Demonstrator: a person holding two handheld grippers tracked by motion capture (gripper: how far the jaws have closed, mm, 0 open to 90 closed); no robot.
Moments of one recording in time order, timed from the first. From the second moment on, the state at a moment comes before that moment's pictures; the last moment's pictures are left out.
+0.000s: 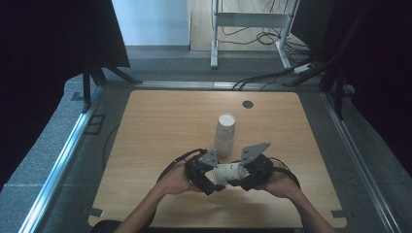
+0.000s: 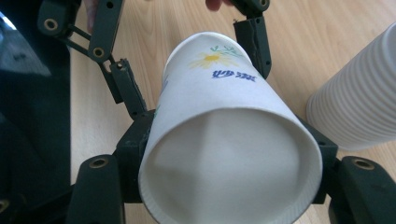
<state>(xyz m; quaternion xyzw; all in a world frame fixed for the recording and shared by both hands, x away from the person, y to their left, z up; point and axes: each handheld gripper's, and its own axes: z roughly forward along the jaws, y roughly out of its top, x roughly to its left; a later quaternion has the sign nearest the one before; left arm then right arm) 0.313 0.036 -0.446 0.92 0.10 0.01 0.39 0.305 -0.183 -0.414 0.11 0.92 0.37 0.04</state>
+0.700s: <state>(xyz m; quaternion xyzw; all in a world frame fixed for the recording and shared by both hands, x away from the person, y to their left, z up) 0.307 0.059 -0.449 0.85 0.11 -0.01 0.51 0.298 -0.208 -0.428 0.10 0.86 0.50 0.02</state>
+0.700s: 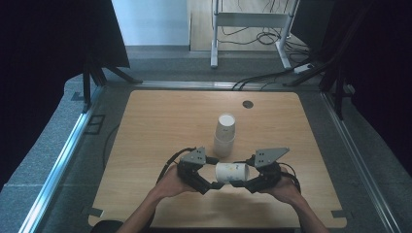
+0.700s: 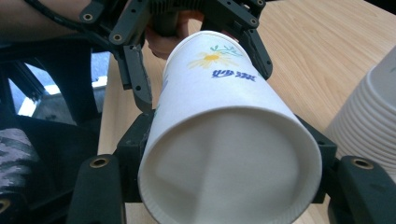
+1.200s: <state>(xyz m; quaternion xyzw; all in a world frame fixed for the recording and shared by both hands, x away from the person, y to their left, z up) 0.304 0.059 -0.461 0.83 0.09 -0.03 0.55 0.296 -0.210 -0.439 0.09 0.84 0.54 0.00</state>
